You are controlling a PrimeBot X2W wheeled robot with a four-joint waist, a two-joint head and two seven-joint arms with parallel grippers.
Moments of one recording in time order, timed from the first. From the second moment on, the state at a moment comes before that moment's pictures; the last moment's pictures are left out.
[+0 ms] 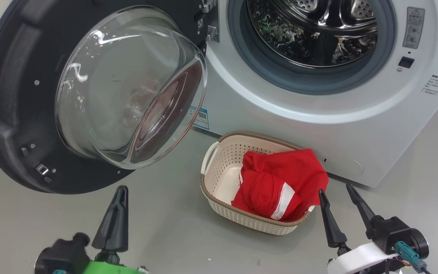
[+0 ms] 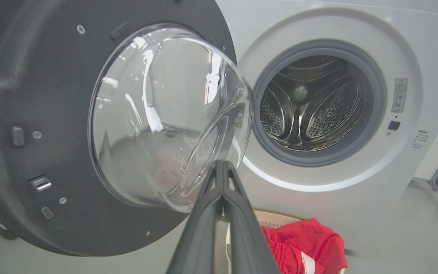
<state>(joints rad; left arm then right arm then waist) 0.12 0.08 -0.24 -0.09 -0.35 0.05 -0.22 0.09 -0.04 0.17 0.14 0.20 0.06 -0.26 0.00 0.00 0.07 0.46</state>
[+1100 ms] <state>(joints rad) -0.27 0.23 0.25 -0.36 -1.50 -0.08 -0.18 0.09 -0.05 0.16 0.12 0.18 0.06 -0.26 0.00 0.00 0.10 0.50</state>
